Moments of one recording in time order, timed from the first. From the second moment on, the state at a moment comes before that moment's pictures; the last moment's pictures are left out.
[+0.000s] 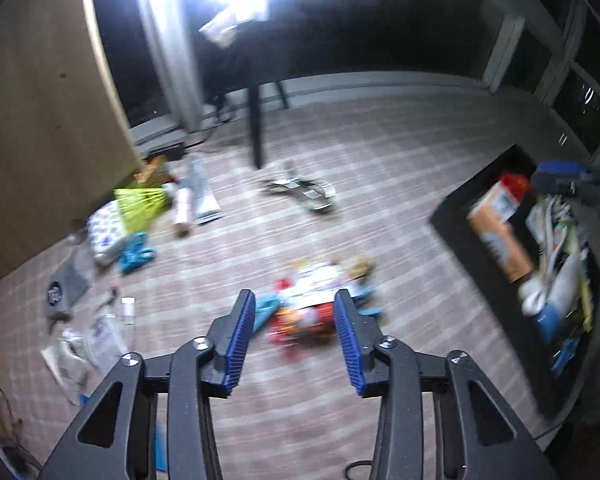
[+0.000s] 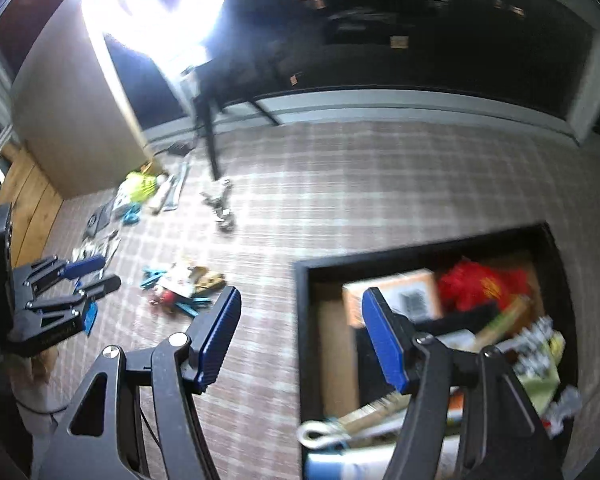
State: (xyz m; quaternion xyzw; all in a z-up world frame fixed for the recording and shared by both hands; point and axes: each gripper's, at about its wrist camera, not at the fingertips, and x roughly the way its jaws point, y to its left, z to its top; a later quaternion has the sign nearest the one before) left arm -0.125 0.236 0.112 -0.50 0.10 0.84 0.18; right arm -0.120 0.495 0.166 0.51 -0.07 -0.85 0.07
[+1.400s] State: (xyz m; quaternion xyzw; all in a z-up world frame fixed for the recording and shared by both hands) left arm -0.174 0.231 0.017 -0.55 0.21 0.76 0.29; right arm -0.305 0.374 0.031 0.64 -0.02 -0.75 0.15
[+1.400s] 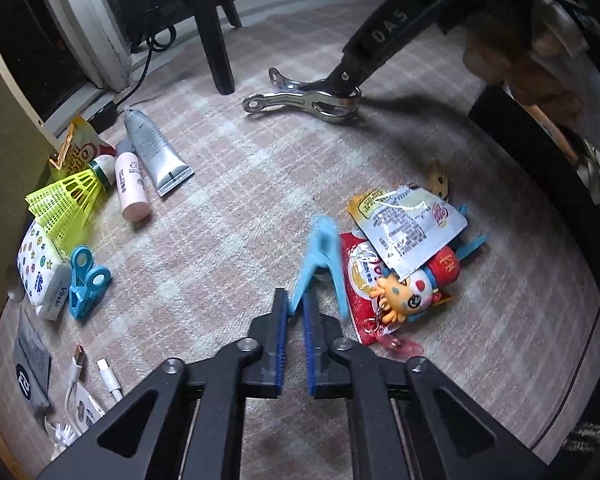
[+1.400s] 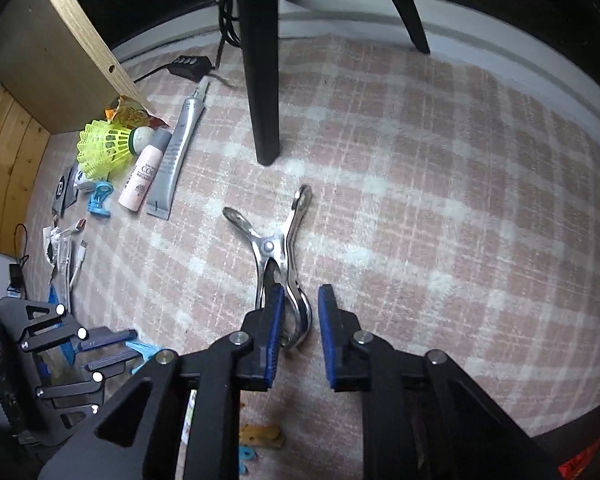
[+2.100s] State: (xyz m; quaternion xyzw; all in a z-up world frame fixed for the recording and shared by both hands) left arm -0.154 0.241 0.059 -0.53 0.12 0.81 0.22; right arm -0.247 0.412 0.075 0.59 -0.08 -0.79 0.12
